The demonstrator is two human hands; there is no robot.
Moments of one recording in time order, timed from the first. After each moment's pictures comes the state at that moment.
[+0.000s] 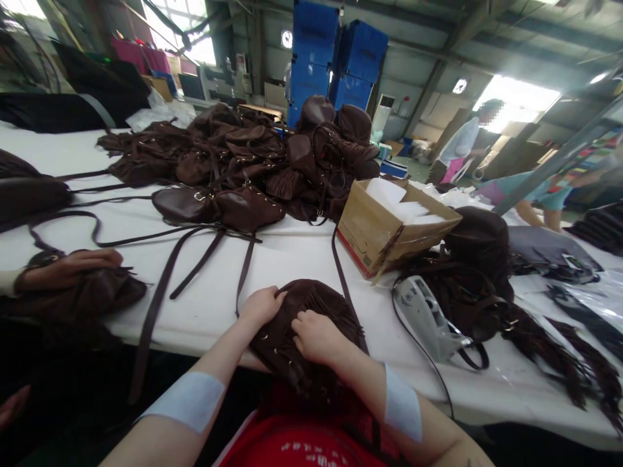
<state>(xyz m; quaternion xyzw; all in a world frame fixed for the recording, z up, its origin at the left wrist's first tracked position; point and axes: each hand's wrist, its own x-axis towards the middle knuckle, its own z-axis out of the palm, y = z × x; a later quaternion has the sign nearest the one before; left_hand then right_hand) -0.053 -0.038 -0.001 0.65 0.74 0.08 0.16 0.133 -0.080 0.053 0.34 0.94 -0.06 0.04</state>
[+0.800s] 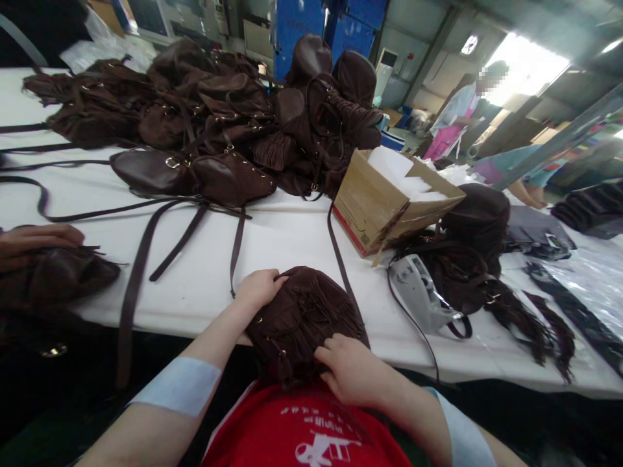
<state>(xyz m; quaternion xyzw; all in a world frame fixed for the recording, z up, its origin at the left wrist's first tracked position) -0.048 -0.035 -0.004 0.69 0.70 0.04 0.17 0.199 -0.150 0.079 0.36 0.90 -0.18 0.13</state>
